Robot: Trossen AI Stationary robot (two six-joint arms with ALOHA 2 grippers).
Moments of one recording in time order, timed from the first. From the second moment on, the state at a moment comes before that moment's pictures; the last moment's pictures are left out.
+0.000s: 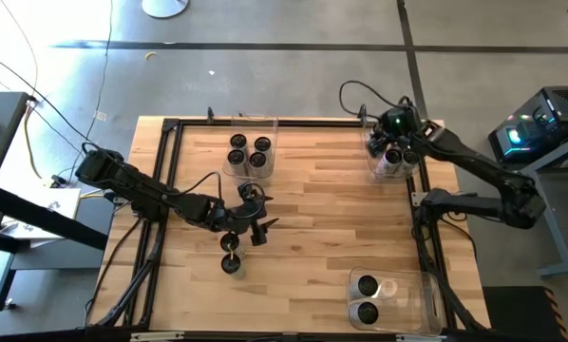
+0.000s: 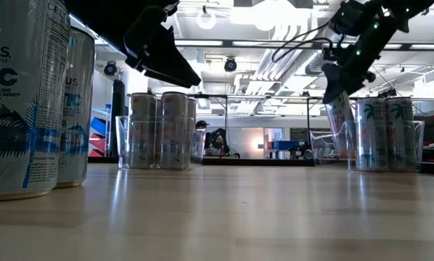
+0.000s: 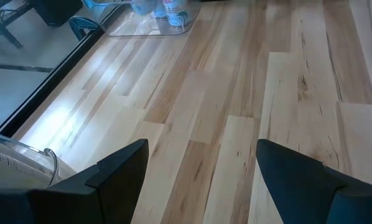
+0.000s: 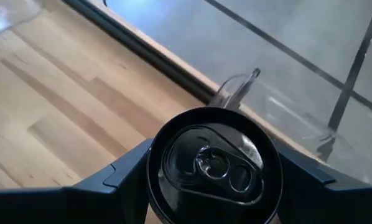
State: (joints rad) left arm -0.30 1.50 0.81 0.05 -0.62 -0.16; right arm -0.79 0.99 0.79 -0.58 0.23 -0.02
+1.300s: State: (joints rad) left arm -0.35 1.38 0.81 -0.01 -0.62 -0.17; right arm -0.55 0.95 0.99 -0.72 0.11 0.13
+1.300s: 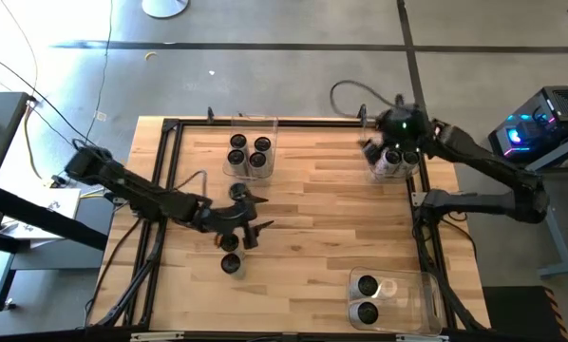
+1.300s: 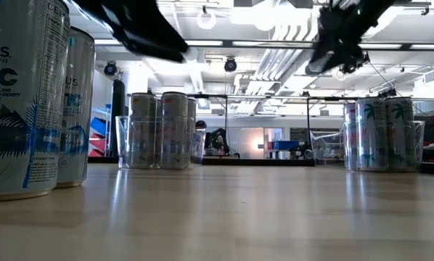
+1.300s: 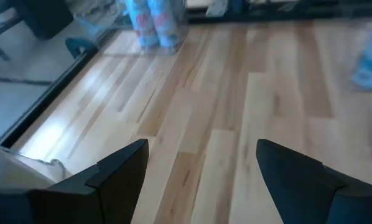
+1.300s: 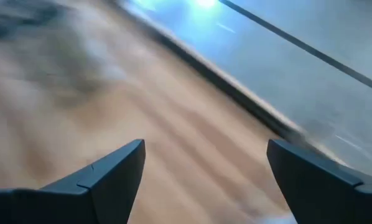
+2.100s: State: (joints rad) left arm -0.76 0.98 0.76 -0.89 -0.53 -0.81; right arm 0.22 1.40 0.91 0.20 0.14 0.18
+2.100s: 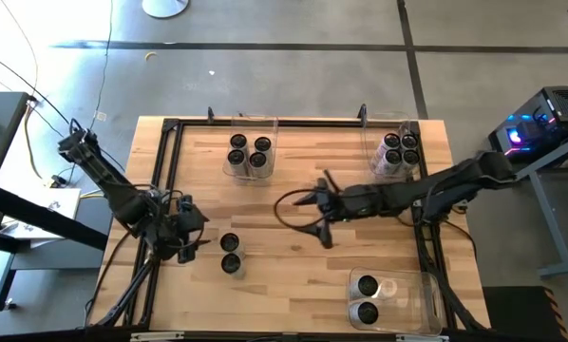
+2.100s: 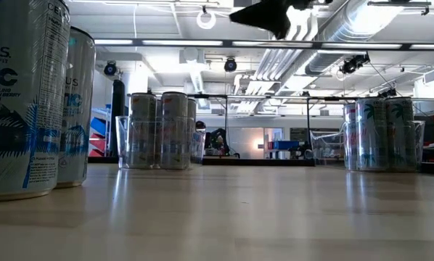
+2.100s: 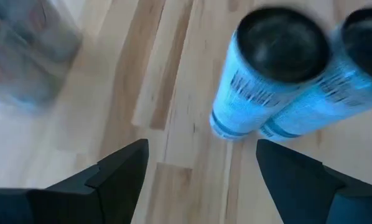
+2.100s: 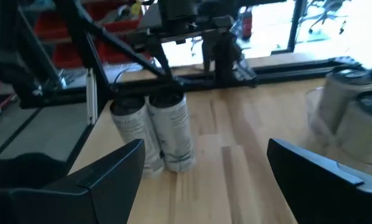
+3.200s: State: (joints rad) left arm -0.59 1.24 0.32 0.36 -0.90 -0.51; right arm 0.20 1.95 1.42 0.10 0.05 0.09
